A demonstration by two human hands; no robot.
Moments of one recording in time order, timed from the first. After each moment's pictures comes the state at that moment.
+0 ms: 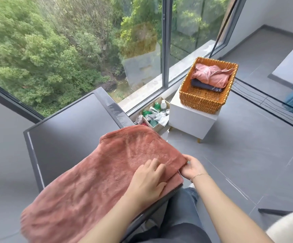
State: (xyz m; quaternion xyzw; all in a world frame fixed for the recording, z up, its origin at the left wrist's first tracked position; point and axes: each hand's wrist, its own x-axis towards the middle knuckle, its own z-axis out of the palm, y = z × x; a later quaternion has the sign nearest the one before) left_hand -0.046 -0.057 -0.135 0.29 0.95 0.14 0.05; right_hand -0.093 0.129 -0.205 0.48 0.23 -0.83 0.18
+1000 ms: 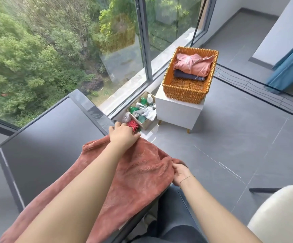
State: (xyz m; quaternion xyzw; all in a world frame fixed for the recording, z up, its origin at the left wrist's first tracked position) left_hand -0.203 -0.035 -0.136 0.09 0.97 -0.05 0.20; right_hand -0.069 0.128 -0.231 0.53 0.22 -0.80 0.16
